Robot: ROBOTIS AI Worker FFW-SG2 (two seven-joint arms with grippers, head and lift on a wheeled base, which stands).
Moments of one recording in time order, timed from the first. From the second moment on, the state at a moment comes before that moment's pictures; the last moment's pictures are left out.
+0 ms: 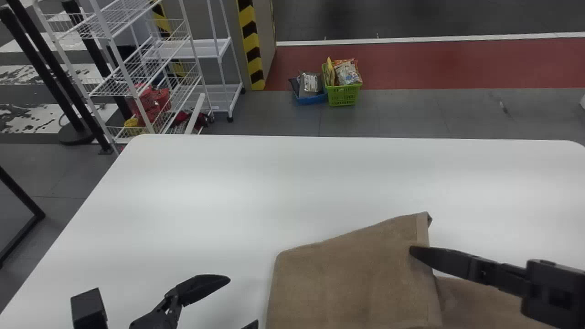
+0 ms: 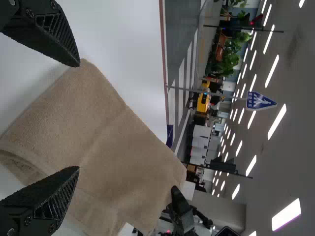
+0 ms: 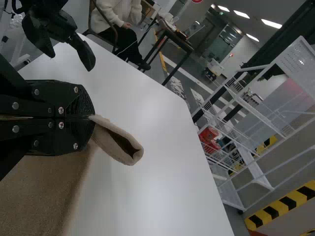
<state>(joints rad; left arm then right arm) 0.57 0.00 0.34 -2.01 0.09 0.14 -1.13 0.16 0.00 -0.31 -2.44 -0.32 1.57 0.88</state>
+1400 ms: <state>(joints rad) 0.49 0.00 0.44 -1.98 0.08 0.17 -1.15 0.35 0.00 -0.52 -2.66 -0.45 1.57 0.91</state>
